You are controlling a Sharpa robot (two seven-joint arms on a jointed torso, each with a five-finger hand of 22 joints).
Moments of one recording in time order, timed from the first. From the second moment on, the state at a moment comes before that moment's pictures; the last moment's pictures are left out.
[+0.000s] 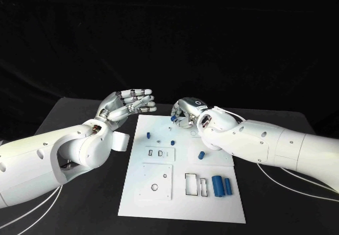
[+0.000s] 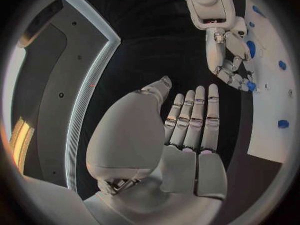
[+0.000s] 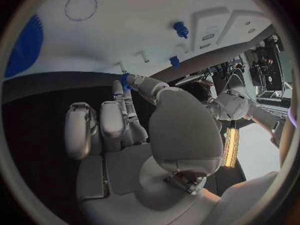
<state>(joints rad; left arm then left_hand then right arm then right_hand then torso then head) 1.18 -0.95 0.02 1.70 -0.04 -0.33 0.50 1.51 -0.15 0.36 0.18 0.05 0.82 0.21 0.21 0.14 0.96 0.19 0.13 0.07 0.90 0.15 0.31 0.21 0.18 0.85 0.26 0.29 0.11 1.28 -0.43 -0.15 1.15 -1.47 -0.49 -0.11 1.26 -0.17 0.64 -0.06 0.27 1.04 0.15 0.27 0.30 1.23 0.08 0.07 0.08 1.46 0.00 1.25 0.92 0.07 1.38 0.11 1.43 1.30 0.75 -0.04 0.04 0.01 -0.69</state>
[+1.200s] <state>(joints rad) 1.19 -0.95 0.02 1.70 -0.04 -0.33 0.50 1.51 -0.15 0.37 0.17 0.05 0.82 0.21 0.21 0.14 0.96 0.19 0.13 0.07 0.90 0.15 0.31 0.21 0.18 0.85 0.26 0.29 0.10 1.28 -0.39 -0.15 1.09 -1.48 -0.45 -0.12 1.24 -0.19 0.64 -0.06 0.22 1.01 0.15 0.27 0.32 1.23 0.08 0.07 0.09 1.46 0.00 1.25 0.90 0.08 1.38 0.11 1.42 1.29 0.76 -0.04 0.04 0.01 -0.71</state>
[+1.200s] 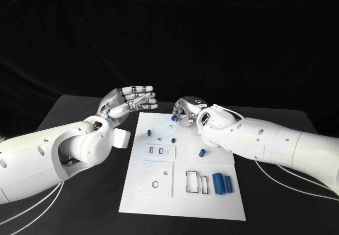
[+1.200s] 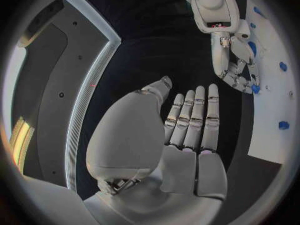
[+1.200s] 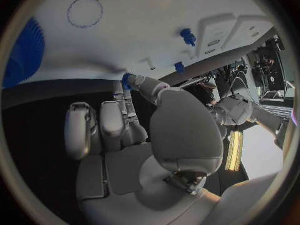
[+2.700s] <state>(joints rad) 1.19 -0.97 0.02 1.68 -0.04 -0.32 0.50 1.51 -0.15 0.37 0.18 0.05 0.82 0.21 0.21 0.14 0.96 0.19 0.13 0.07 0.90 0.15 0.31 0.21 0.18 0.85 0.26 0.29 0.10 1.31 -0.78 -0.14 1.36 -1.17 -0.41 -0.13 1.32 -0.22 0.23 0.10 0.39 0.71 0.16 0.42 0.45 1.24 0.07 1.06 1.01 1.47 -0.01 1.46 1.23 0.08 1.41 0.10 1.42 1.31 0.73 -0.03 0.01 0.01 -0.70</state>
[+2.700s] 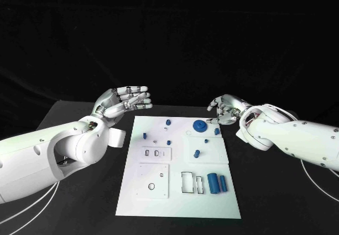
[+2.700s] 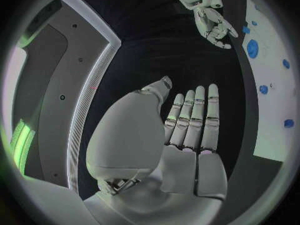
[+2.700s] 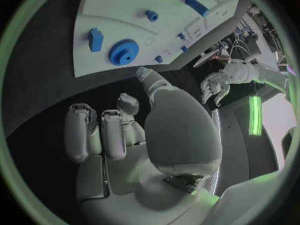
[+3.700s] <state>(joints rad) 1.19 -0.97 0.02 1.68 -0.04 -0.32 0.50 1.51 -0.15 0.37 0.17 0.05 0.82 0.21 0.21 0.14 0.96 0.19 0.12 0.07 0.90 0.15 0.31 0.21 0.18 0.85 0.26 0.29 0.10 1.29 -0.67 -0.14 1.25 -1.16 -0.28 -0.17 1.38 -0.21 0.16 0.20 0.37 0.58 0.17 0.59 0.50 1.43 0.09 1.43 1.31 1.46 0.01 1.54 1.31 0.06 1.43 0.12 1.44 1.31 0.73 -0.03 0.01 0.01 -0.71</state>
